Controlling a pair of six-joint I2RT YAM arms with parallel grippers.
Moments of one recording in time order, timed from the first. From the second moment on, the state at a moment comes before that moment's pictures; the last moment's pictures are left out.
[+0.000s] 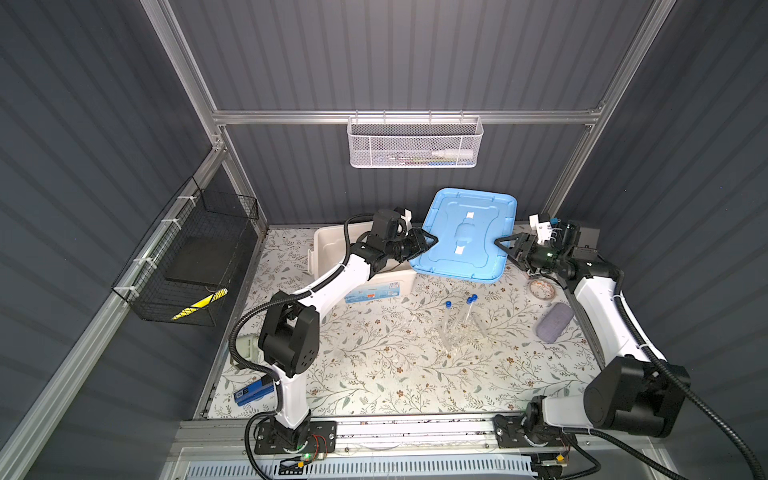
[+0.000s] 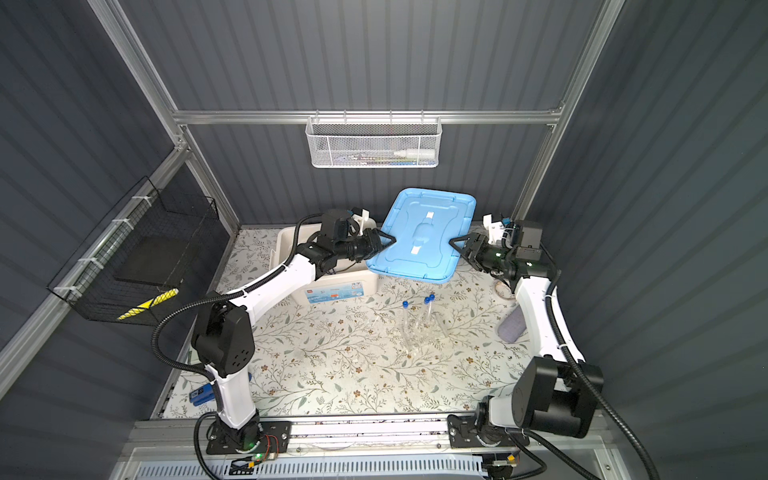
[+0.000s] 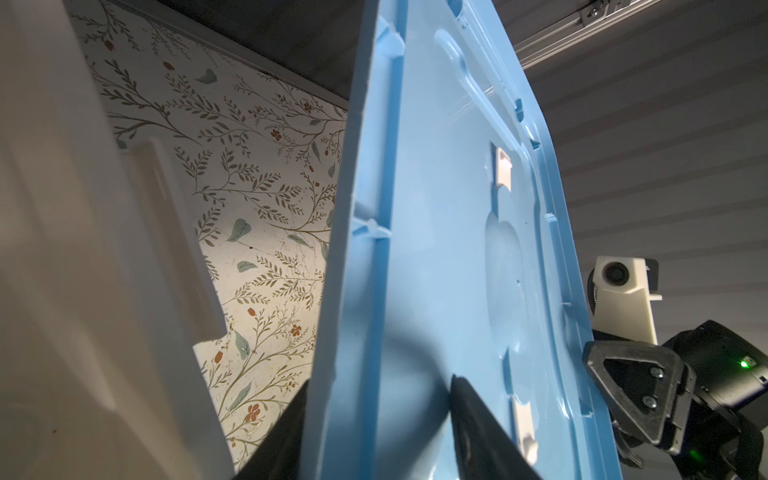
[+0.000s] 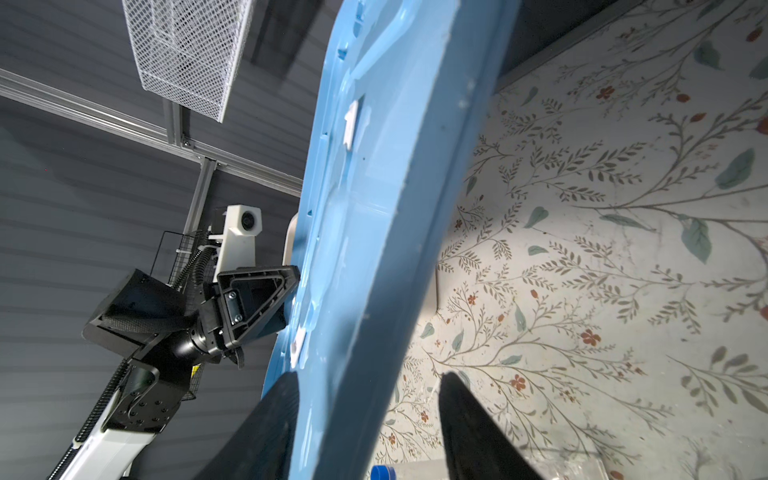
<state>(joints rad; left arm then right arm) -0.60 1.90 1.63 -0.14 0.47 -0.90 -0.17 1.38 1.21 -0.39 -0.91 0.58</state>
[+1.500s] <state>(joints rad) -0.57 1.63 1.65 -0.37 0.22 -0.74 -0.13 1.31 1.29 -0.44 -0.79 0.63</state>
